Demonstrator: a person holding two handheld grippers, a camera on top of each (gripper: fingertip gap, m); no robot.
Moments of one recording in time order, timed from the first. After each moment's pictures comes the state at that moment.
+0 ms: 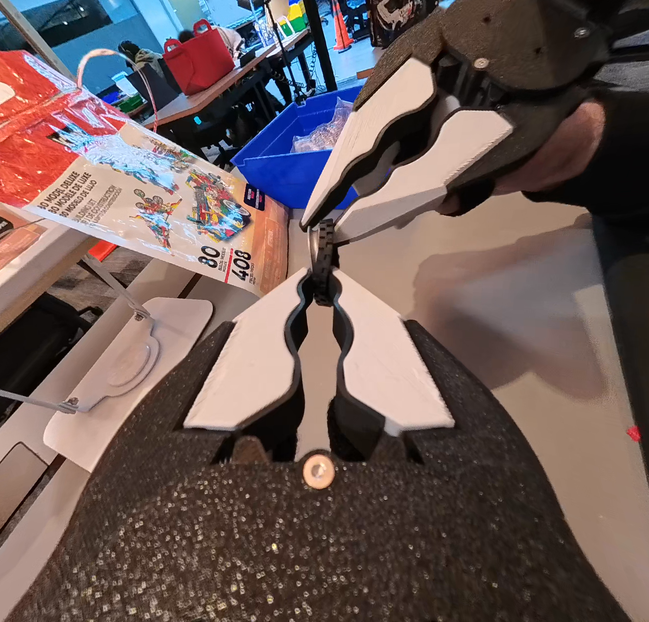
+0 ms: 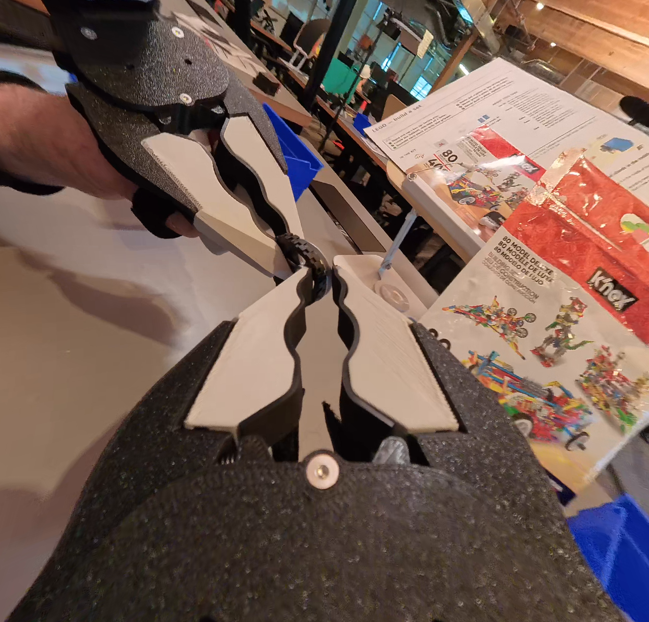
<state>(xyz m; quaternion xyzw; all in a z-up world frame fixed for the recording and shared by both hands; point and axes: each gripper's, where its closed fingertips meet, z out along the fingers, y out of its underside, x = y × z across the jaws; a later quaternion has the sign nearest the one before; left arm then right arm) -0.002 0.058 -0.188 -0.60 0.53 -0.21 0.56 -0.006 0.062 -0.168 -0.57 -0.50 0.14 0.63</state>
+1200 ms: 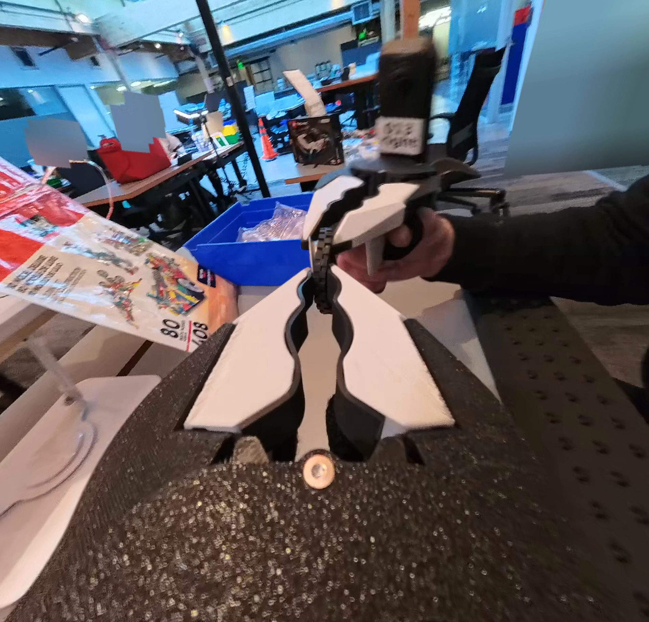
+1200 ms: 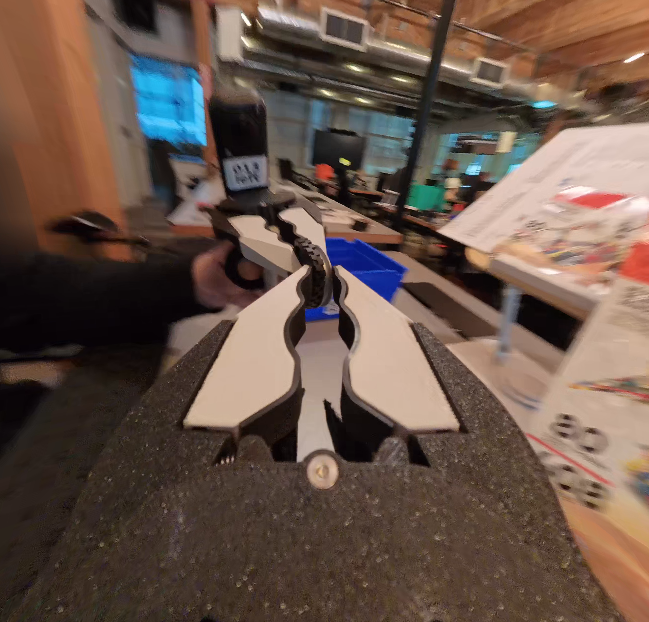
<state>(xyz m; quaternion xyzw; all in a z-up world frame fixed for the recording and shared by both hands) -0.016 0.016 -0.128 -0.52 0.53 -0.37 0.56 -0.019 0.020 -0.117 -0.50 -0.44 0.39 0.63</state>
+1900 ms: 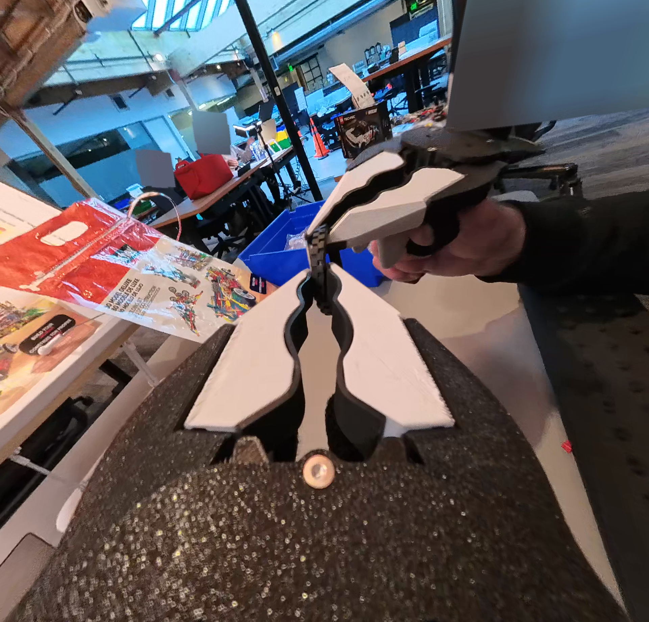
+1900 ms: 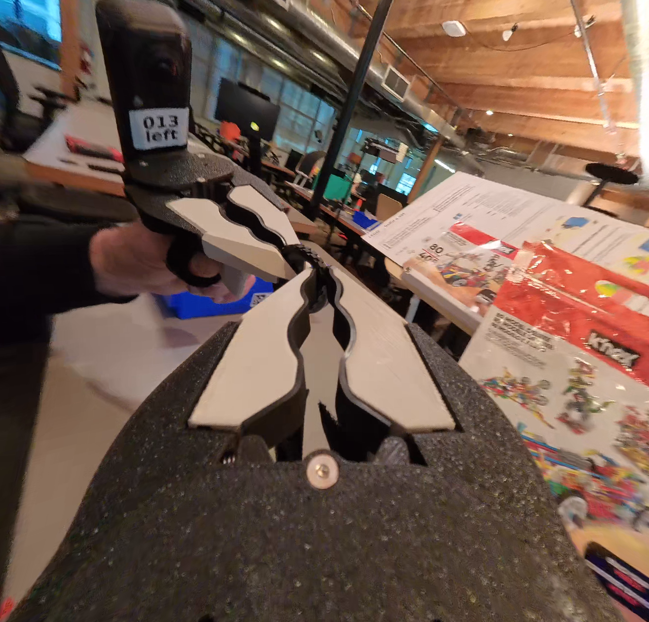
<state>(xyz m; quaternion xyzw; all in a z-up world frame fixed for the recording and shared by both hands) -0.018 0.016 -0.112 -0.51 0.52 -0.28 0.62 -0.022 0.020 -0.097 -0.51 -0.43 0.25 0.70</state>
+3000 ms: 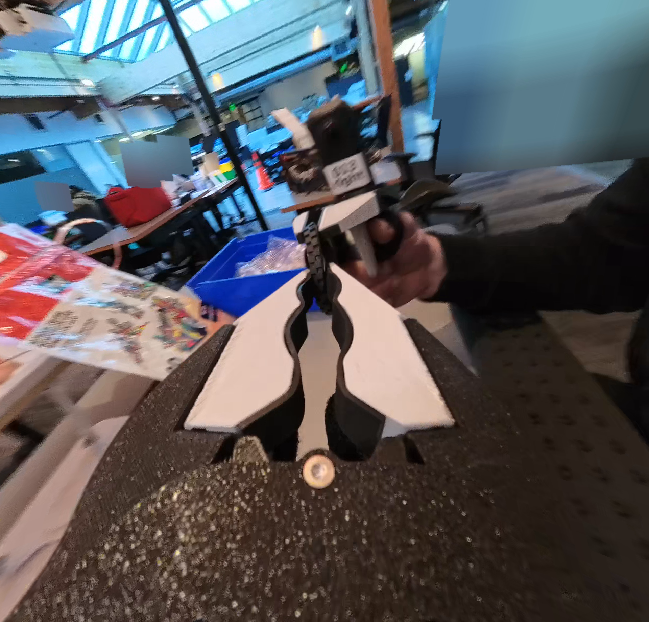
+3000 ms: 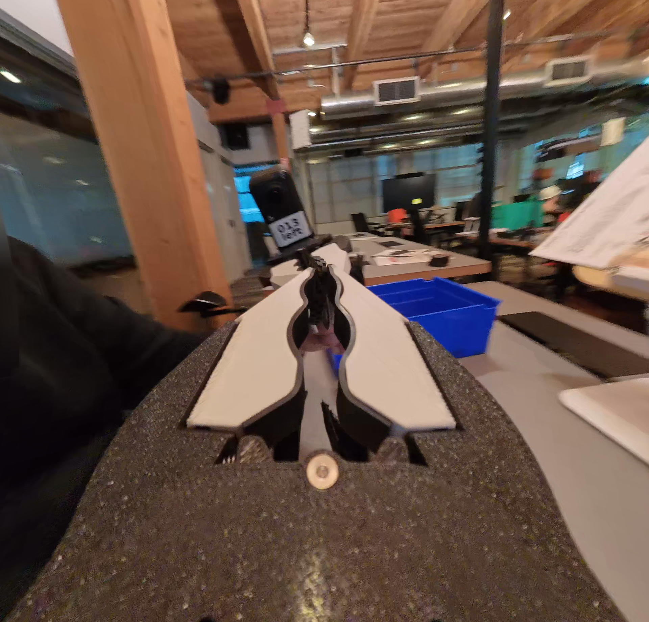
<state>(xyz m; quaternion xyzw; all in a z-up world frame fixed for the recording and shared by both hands) -0.020 -0.012 -0.102 -0.47 0.55 -0.37 0.59 -0.025 -0.008 -0.083 -0.46 -0.39 0.57 0.56</state>
